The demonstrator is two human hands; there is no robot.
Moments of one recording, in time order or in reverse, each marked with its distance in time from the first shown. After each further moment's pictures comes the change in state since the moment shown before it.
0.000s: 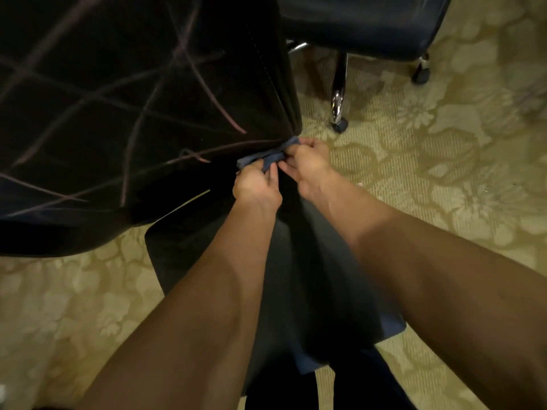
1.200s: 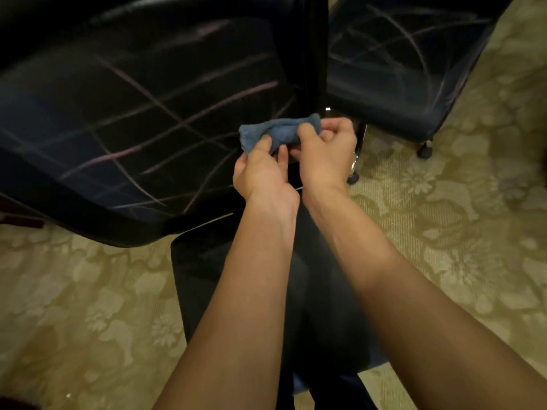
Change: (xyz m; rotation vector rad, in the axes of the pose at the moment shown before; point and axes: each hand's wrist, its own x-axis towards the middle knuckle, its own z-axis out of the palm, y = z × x) left_hand -0.129 0.096 0.024 -0.318 -0.040 0.200; right_hand -0.129 -0.069 0.074 -0.209 0.038 -0.617
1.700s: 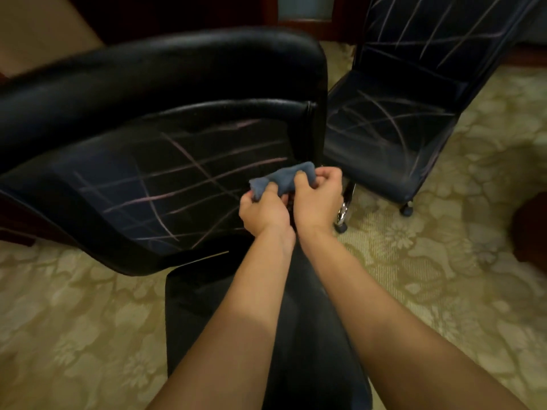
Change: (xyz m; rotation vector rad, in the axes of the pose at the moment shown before) left_hand -0.016 0.016 0.019 0.221 0.096 0.148; right_hand -0.021 -0.047 0.010 -0.256 0.010 -0.172
